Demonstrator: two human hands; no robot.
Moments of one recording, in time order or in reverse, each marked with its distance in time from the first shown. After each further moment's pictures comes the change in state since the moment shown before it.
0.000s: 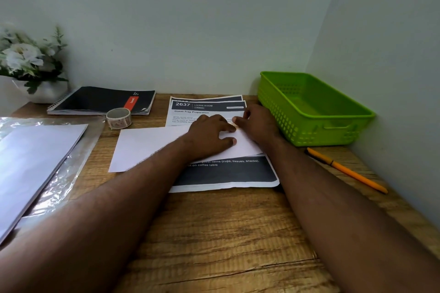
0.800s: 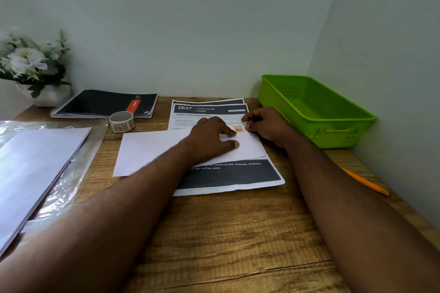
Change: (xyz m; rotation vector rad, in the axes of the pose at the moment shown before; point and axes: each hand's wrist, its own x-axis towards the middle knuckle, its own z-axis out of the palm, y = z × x) left_hand -0.003 -0.001 -0.002 -0.112 0.071 -0.009; right_hand -0.005 0.008 -0.023 0.458 -0.250 0.115
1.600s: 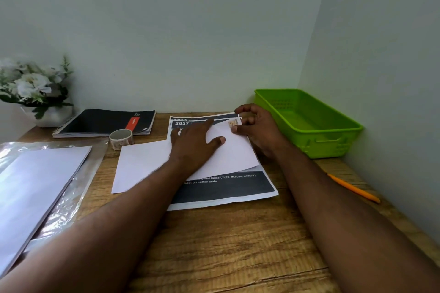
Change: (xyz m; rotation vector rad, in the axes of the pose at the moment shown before) left_hand -0.004 -0.003 -0.012 0.146 0.200 -0.231; right_hand -0.017 -0.033 0.002 0.462 0.044 -0.117
